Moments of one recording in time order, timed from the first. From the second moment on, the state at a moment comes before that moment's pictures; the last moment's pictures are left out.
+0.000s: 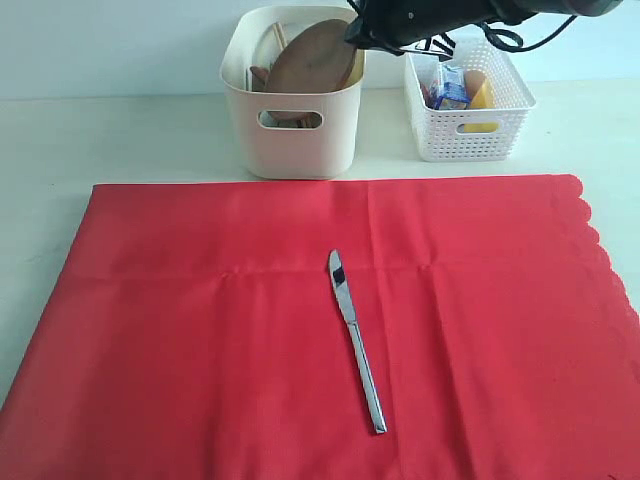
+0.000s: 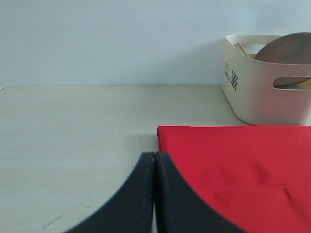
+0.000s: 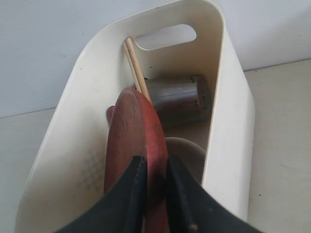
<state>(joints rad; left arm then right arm) -0.07 0.00 0.00 -0.01 0.24 0.01 0.28 2.20 -1.78 0.85 0.41 -0.26</state>
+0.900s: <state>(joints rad) -0.07 0.00 0.00 -0.01 0.24 0.01 0.28 2.20 -1.78 0.55 0.40 -0.18</state>
